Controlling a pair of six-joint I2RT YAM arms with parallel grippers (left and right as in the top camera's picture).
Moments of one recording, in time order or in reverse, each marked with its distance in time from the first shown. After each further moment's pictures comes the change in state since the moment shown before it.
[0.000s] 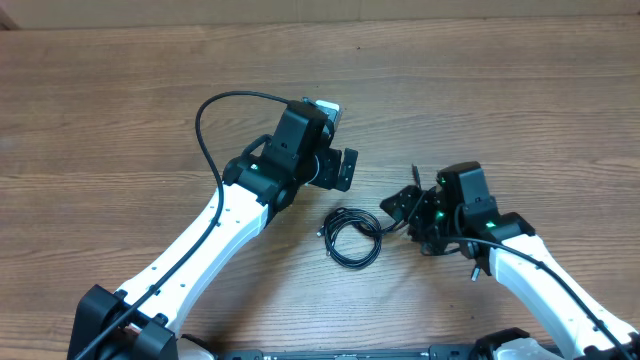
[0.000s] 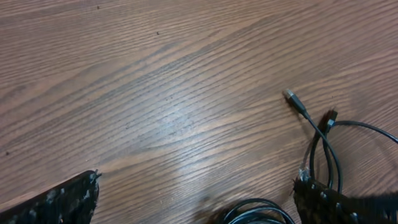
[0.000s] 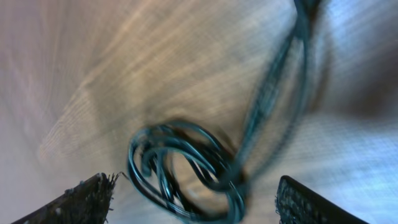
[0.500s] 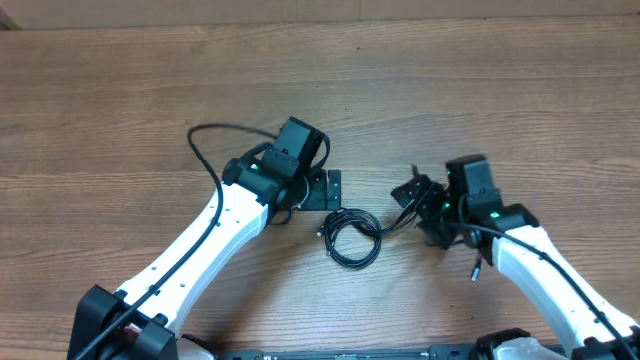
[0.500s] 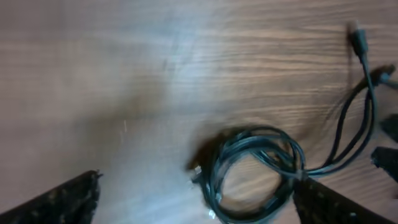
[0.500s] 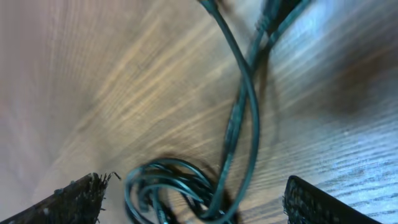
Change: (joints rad) left arm 0.000 0.000 0.003 -0.318 0.016 -0.316; right arm -0.055 0.023 0.056 -0.074 0.067 0.042
